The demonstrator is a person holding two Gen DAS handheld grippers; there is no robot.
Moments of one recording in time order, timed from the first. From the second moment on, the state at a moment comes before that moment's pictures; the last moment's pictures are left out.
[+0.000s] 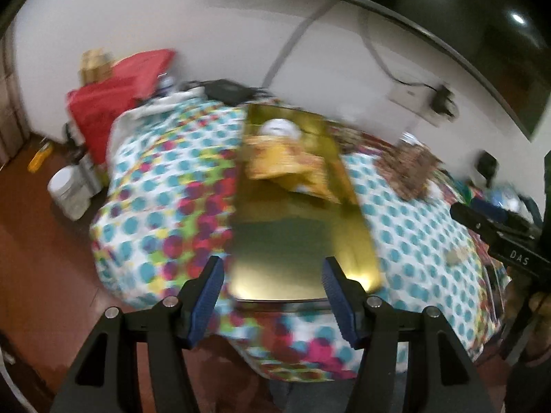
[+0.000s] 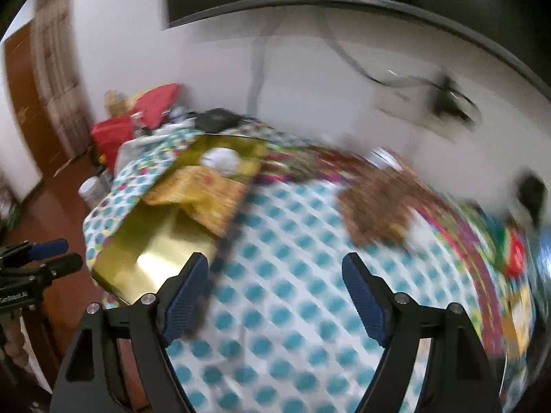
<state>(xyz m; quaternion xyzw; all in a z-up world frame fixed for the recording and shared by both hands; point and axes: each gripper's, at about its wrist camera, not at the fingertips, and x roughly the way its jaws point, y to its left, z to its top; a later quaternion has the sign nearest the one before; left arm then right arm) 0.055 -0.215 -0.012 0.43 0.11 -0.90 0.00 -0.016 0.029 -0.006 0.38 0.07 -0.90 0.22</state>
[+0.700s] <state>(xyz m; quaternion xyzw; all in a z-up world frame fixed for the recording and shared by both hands) 0.027 -0.027 -0.040 0.47 0.05 -0.87 -0.13 -0.015 0.178 -0.088 0.41 0.05 -0.91 0.09</state>
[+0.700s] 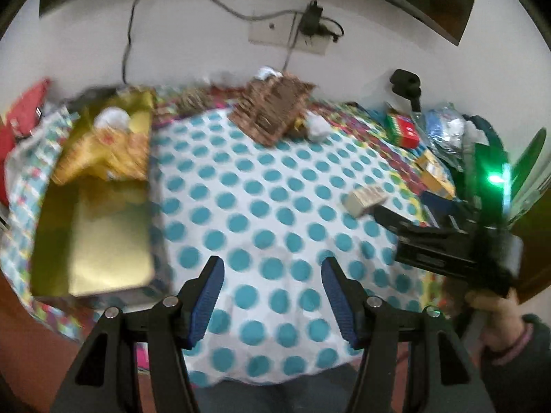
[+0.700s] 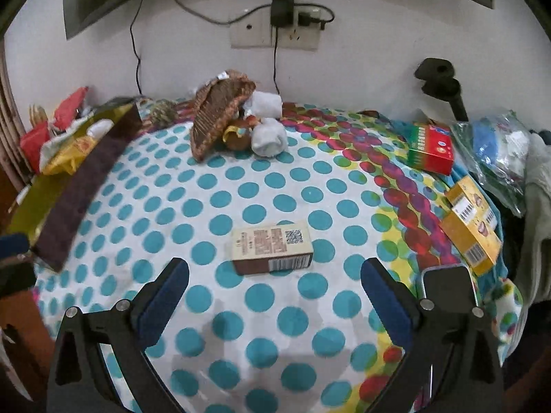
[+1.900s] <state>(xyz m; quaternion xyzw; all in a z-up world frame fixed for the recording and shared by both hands) -0.158 0.112 -0.099 0.46 -0.05 -0.86 -0.21 -0.130 0.241 -0.122 0.43 -0.01 -0.90 0.02</state>
